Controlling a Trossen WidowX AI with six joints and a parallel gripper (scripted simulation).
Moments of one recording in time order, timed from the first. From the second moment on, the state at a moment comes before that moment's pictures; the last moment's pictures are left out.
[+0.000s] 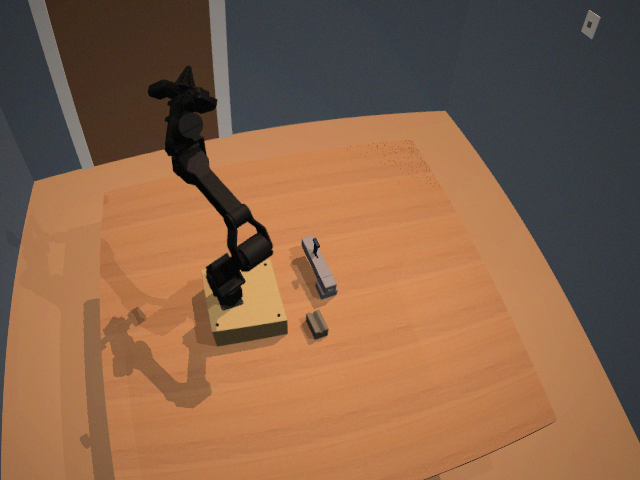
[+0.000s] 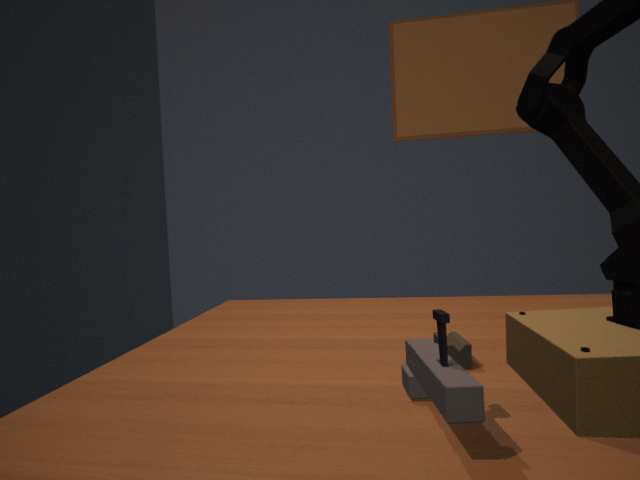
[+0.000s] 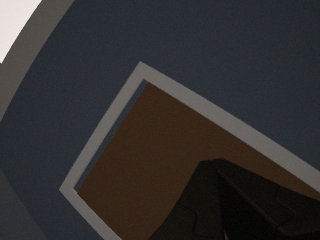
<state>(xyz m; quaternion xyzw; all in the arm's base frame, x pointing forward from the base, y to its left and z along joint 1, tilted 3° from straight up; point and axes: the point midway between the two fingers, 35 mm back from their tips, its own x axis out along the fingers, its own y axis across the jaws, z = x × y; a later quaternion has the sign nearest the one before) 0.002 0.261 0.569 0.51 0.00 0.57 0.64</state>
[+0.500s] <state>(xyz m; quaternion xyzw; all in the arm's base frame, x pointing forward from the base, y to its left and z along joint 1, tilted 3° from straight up) 0.140 0.351 0.433 0.22 0.05 0.45 0.86</state>
